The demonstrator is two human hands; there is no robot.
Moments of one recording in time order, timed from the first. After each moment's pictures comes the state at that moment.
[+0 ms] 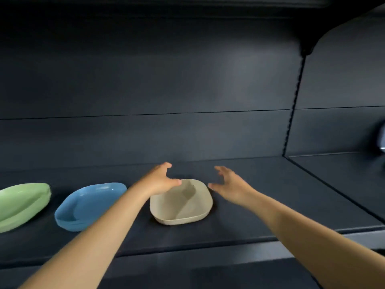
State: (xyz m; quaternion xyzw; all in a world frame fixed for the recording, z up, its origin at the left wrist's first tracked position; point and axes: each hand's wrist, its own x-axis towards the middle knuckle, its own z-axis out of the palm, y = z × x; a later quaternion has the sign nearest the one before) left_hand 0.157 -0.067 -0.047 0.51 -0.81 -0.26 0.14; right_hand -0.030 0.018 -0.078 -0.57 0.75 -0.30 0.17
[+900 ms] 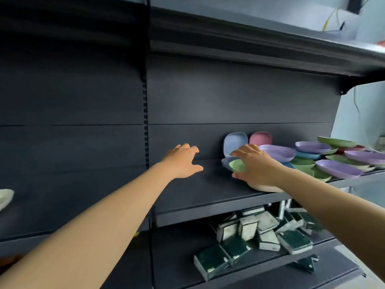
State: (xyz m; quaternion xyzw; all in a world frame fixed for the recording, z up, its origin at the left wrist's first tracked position) left_hand -0.291 0.234 0.013 0.29 -0.95 -0.03 0.15; right_hand -0.457 0.378 0.010 -0.58 0.79 -0.08 -0.18
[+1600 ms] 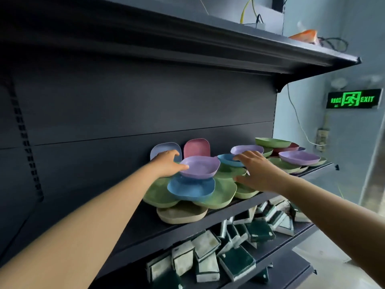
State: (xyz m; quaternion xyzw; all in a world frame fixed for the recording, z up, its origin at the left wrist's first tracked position) left_hand -0.579 0.263 0.021 0.30 -0.92 -0.21 0.14; right_hand -0.725 0.484 0.007 -0.50 0.84 -0.12 -0.16
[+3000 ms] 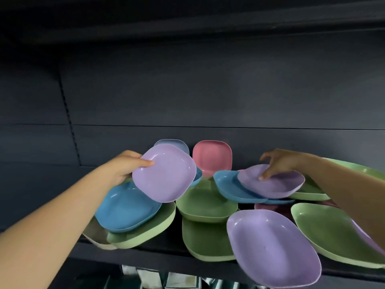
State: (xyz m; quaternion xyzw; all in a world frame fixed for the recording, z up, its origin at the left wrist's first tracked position) left_hand -0.681 0.282 0.009 0.56 -0.62 -0.42 0.35; right_hand -1.074 0.333 0.014 -0.63 0.77 -0.07 0.09
